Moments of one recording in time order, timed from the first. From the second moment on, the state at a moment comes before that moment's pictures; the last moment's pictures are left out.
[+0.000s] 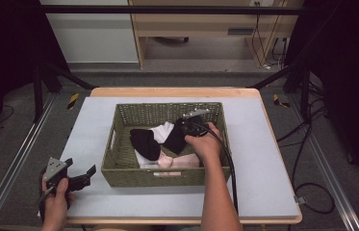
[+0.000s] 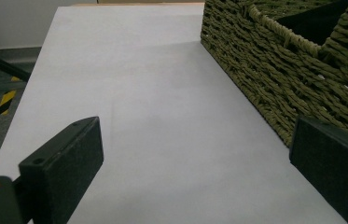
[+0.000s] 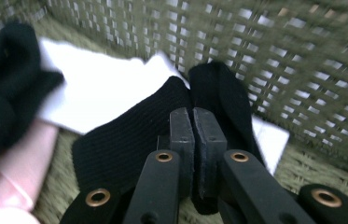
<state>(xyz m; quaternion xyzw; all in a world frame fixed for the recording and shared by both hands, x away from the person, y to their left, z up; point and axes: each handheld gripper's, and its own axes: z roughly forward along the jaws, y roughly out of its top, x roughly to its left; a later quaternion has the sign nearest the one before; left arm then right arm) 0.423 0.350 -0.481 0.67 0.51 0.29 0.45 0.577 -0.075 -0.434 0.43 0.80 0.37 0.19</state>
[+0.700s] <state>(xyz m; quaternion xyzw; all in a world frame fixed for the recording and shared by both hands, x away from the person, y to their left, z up) 0.423 0.350 -0.481 0.67 0.51 0.29 0.45 0.536 -0.113 -0.367 0.39 0.66 0.54 0.35</state>
